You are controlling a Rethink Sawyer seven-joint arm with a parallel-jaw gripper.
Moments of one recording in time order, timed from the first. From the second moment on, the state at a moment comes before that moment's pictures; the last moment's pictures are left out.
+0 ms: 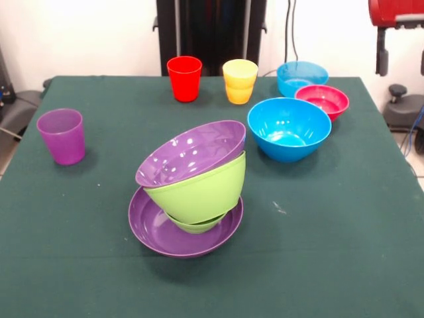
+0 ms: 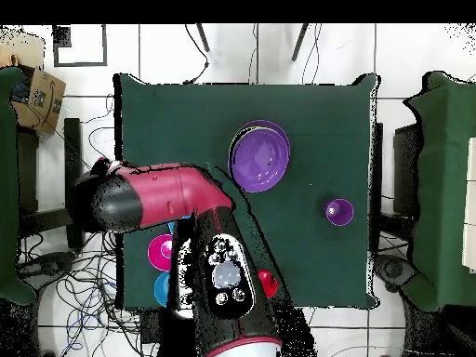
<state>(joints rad) -0.11 -0.87 0.27 1.75 -0.09 0.48 2.33</state>
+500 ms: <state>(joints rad) -0.06 -0.78 0.17 1.87 -0.15 0.22 2.33</state>
